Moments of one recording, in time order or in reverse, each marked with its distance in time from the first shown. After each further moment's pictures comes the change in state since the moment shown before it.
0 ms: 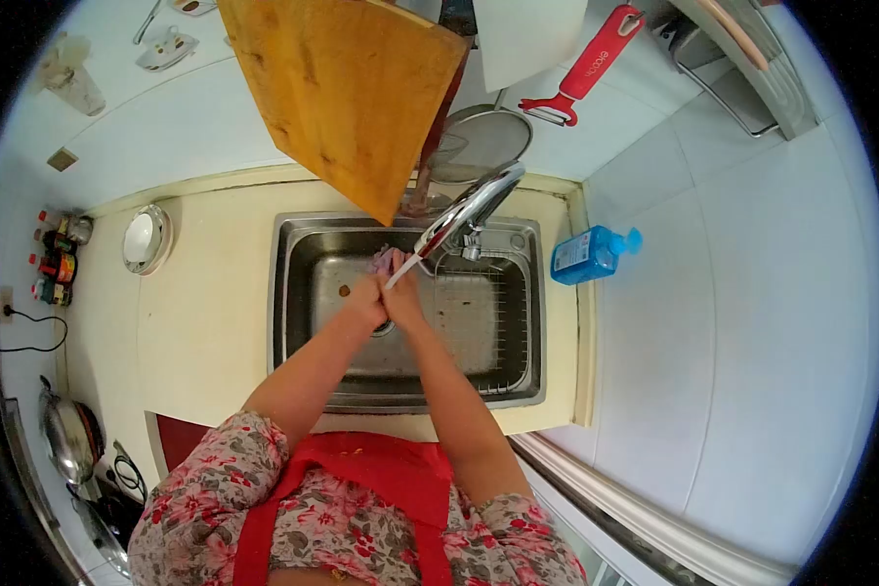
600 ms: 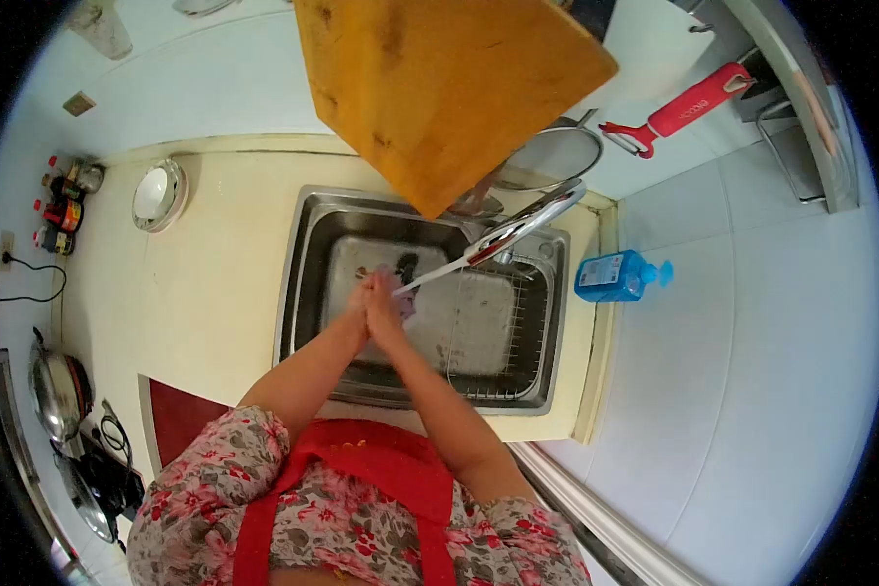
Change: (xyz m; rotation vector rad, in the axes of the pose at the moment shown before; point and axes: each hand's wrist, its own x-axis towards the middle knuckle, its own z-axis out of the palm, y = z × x) left_hand -0.043 -0.011 -0.022 -0.136 0.048 -0.006; right_hand -0.046 -0.034 0.067 0.444 -0.284 0.449
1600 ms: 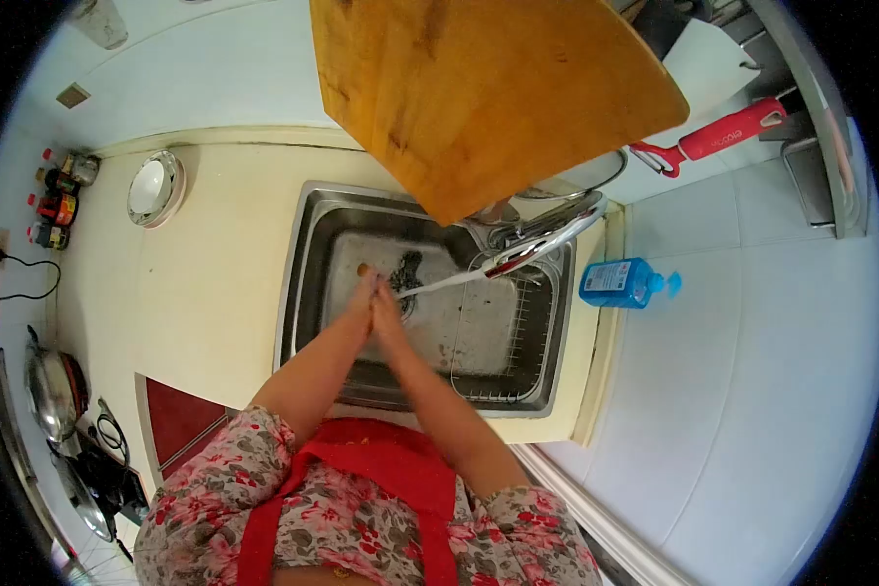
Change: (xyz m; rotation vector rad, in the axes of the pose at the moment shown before) left_hand 0.031 0.031 -0.032 0.157 0.355 0.134; right_hand 0.012 0.039 0.010 0.386 -0.072 0.279
